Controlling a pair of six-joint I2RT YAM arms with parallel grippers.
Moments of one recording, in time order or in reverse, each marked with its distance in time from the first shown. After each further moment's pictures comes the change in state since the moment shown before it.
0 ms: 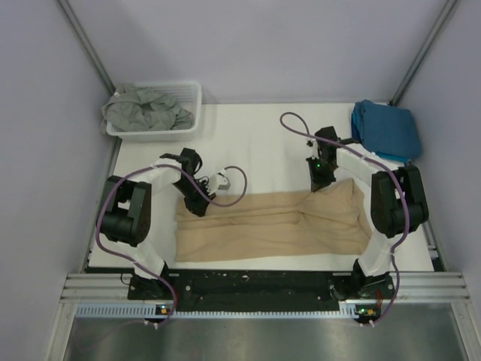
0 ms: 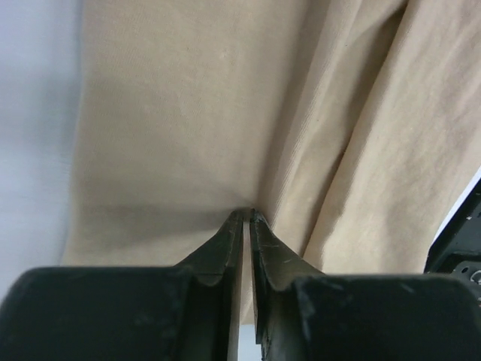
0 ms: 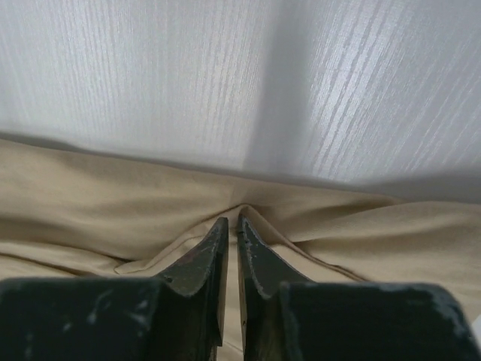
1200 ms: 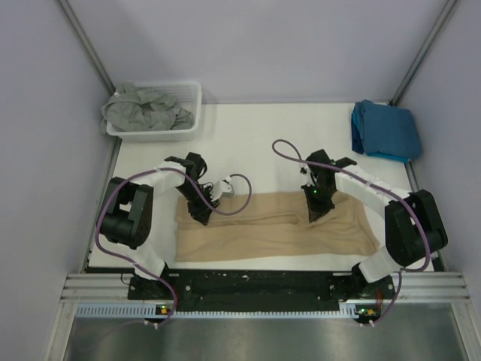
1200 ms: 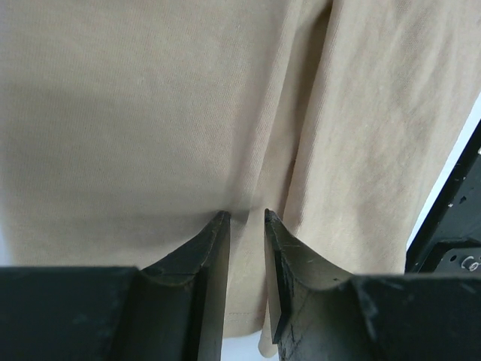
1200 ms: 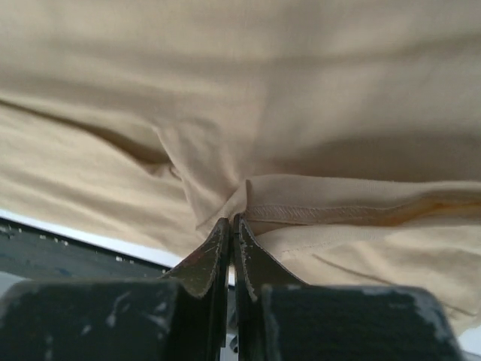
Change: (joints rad) left arm -0.053 -0.016 -0.031 -0.035 0.038 0.064; right arm 0.164 -0.236 -0.204 -0.155 -0.016 0.092
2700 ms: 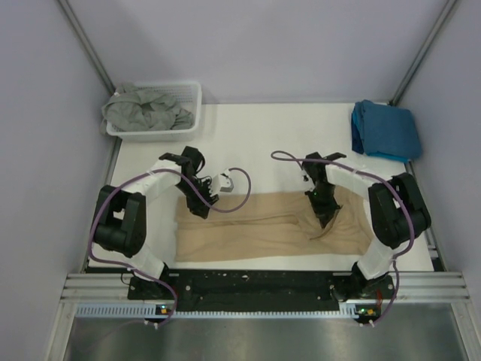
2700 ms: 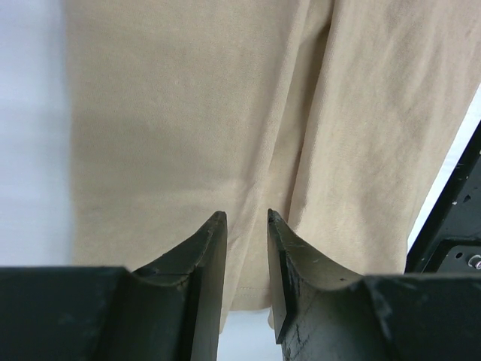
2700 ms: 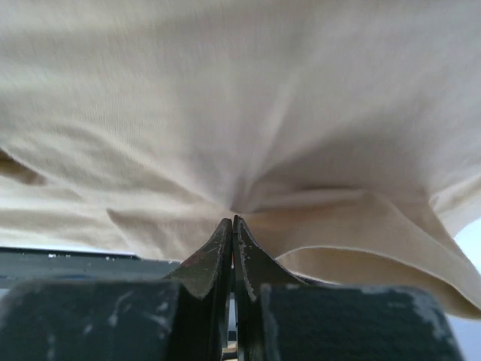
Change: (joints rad) left arm 0.000 -0.080 0.036 -0.022 -0.020 0.002; right arm -0.013 0.170 0.052 -0.164 0.140 -0.028
